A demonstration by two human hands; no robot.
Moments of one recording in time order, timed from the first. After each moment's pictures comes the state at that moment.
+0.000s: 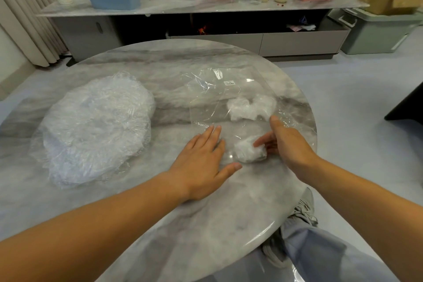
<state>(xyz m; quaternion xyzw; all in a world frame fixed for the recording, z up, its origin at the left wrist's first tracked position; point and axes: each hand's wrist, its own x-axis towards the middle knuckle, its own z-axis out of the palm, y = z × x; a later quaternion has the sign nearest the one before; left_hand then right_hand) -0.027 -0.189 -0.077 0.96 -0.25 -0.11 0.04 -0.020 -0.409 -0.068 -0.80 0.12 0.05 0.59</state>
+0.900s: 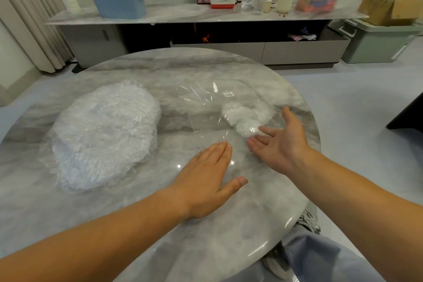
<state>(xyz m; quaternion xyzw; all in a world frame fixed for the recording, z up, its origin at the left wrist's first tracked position) -0.043 -0.179 -0.078 0.95 -0.28 -0.11 0.12 0.005 -0.374 -0.042 -0.39 0.30 0.08 0.87</state>
